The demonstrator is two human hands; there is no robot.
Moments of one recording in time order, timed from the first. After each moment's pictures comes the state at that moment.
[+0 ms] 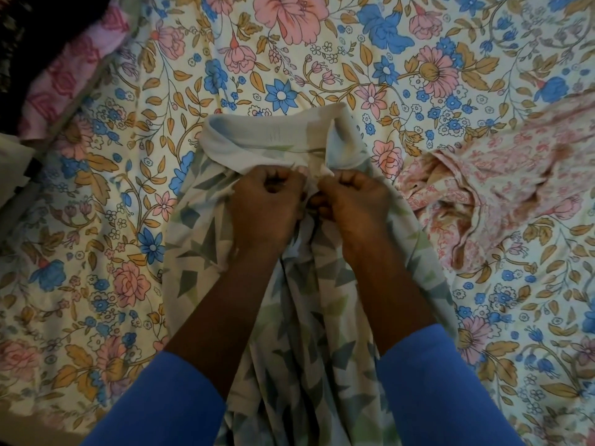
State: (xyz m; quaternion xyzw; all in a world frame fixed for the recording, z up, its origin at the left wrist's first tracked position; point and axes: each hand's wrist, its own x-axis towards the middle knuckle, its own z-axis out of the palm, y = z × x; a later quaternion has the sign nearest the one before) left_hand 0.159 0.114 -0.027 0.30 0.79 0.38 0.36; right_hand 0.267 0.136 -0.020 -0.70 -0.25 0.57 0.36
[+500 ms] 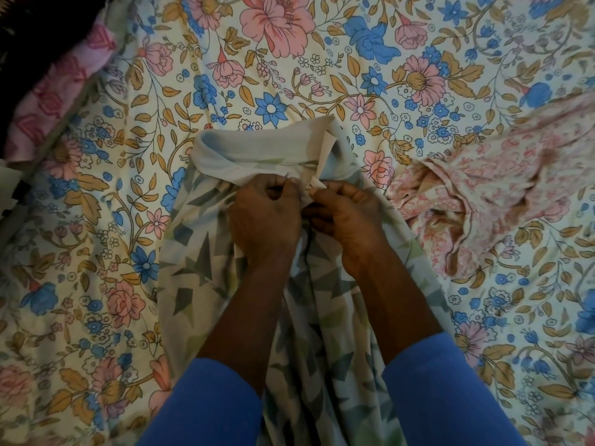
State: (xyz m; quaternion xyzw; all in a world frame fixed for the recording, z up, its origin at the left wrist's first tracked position) left_hand 0.176 0.128 -0.028 0.33 0.84 0.34 0.26; right_hand 0.278 0.139 -0.023 -0.64 -0.22 0.65 0.34
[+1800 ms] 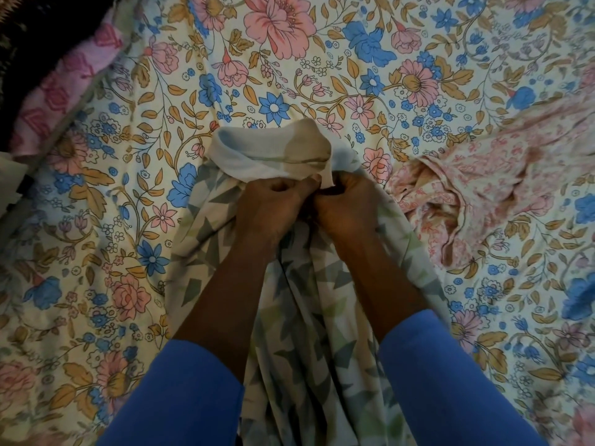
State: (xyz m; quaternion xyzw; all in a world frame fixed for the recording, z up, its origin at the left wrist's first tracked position) left_hand 0.151 0.130 -0.021 0.27 0.73 0.30 0.54; right_hand 0.266 0.141 -0.031 -0.71 -0.41 0.49 0.29
